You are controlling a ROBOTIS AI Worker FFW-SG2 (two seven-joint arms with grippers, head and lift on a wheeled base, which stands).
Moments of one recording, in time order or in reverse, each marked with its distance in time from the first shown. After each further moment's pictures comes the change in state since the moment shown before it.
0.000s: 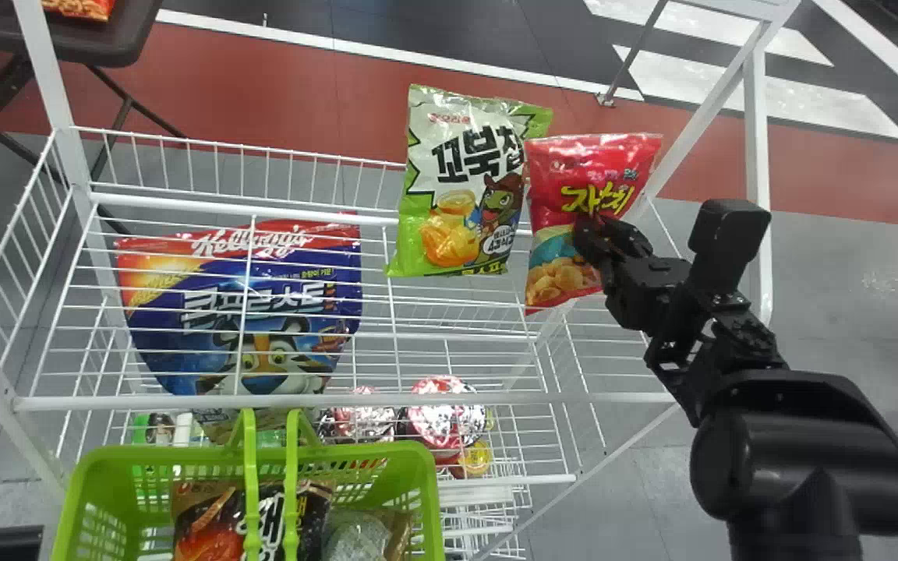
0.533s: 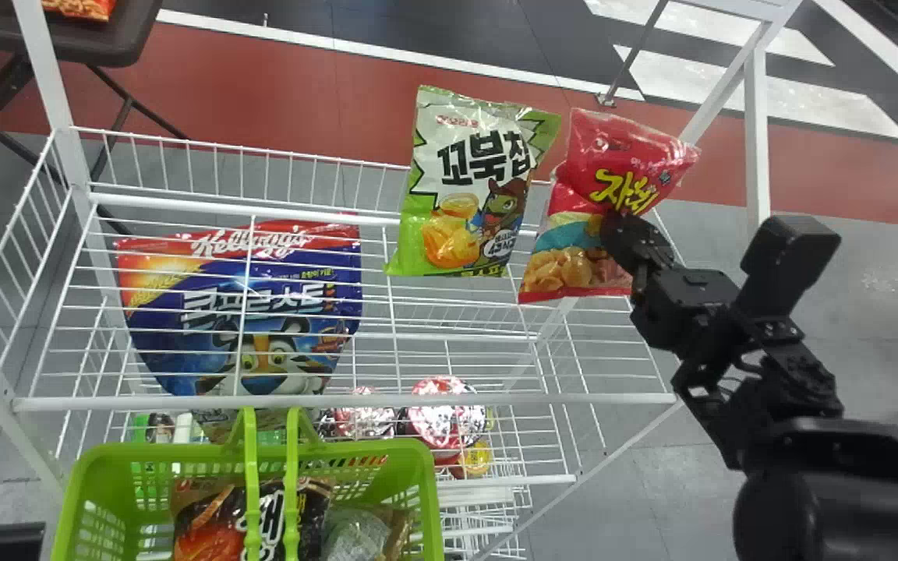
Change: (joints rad) left arm -0.006 -0.005 -0.003 0.003 -0.006 0.000 0.001; right arm 0.202 0.054 -0.055 -0.267 -0.114 0.007 0.047
